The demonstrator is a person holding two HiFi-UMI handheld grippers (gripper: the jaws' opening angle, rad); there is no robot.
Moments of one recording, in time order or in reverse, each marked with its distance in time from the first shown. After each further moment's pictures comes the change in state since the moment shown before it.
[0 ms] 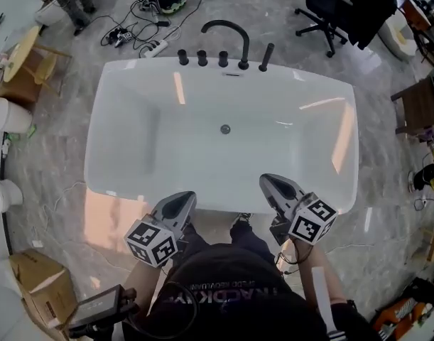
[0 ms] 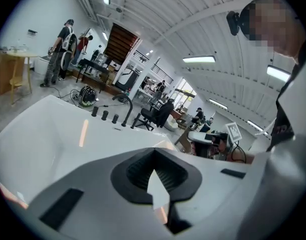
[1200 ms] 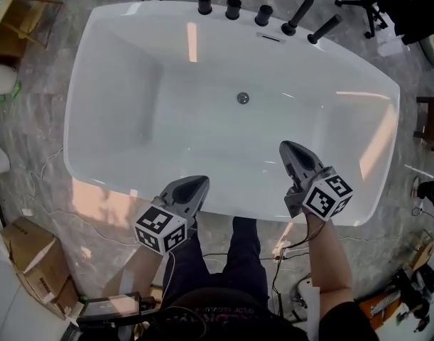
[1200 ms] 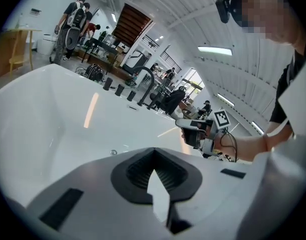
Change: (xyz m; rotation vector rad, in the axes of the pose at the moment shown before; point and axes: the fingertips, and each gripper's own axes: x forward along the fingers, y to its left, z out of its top) left arm 0.076 0.130 -0.066 -0.089 0.142 -0.008; right arm 0.142 -0.138 -0.051 -0.005 0.155 -0.136
